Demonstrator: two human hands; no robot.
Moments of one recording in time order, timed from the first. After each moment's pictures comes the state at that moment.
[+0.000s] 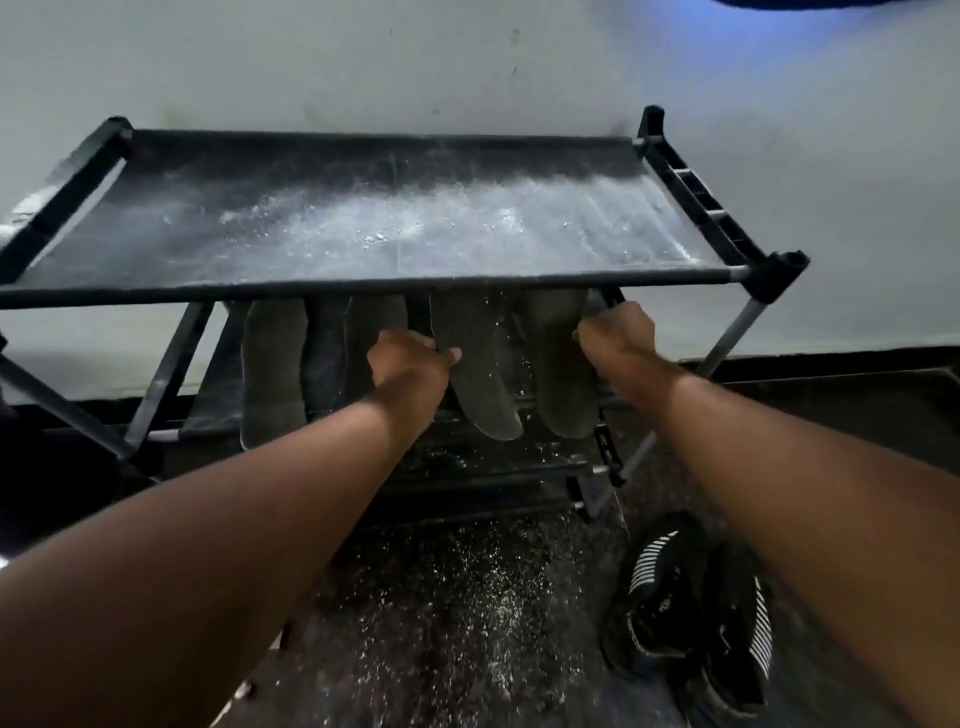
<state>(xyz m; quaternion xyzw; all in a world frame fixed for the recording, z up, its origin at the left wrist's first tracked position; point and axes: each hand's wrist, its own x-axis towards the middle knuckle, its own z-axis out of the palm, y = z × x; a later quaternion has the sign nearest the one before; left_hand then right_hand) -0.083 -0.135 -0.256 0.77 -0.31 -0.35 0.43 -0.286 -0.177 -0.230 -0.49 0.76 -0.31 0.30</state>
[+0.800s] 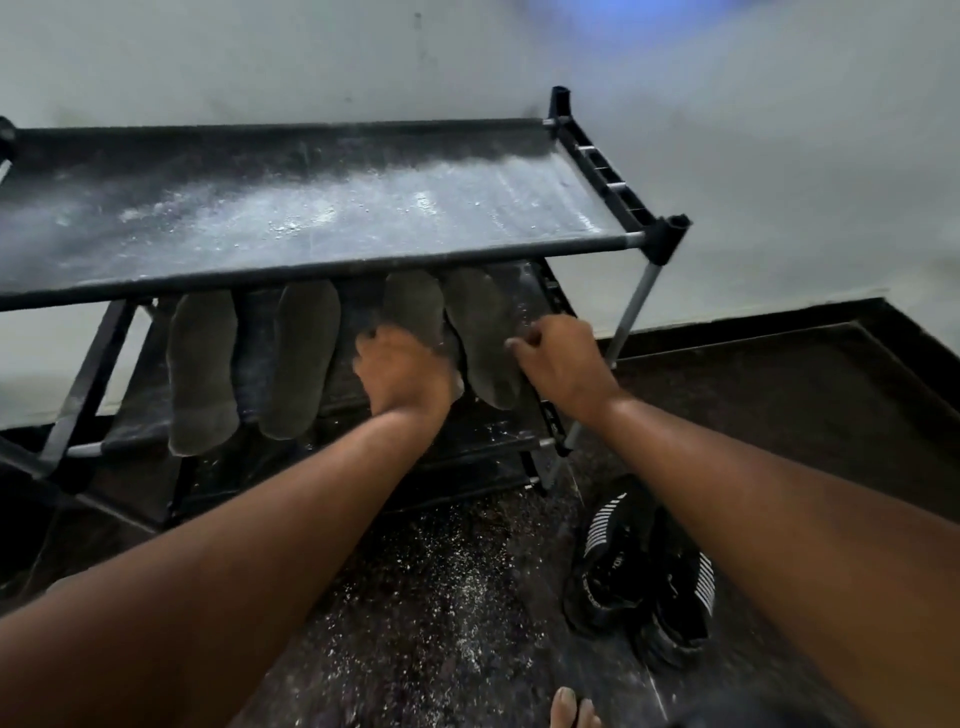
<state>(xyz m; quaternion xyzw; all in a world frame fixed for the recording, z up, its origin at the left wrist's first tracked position) -0.156 -0.094 -0.234 0.83 -0.46 -0.17 0.27 -0.319 -0.123 -0.246 -0.70 0.65 -0.25 0.17</state>
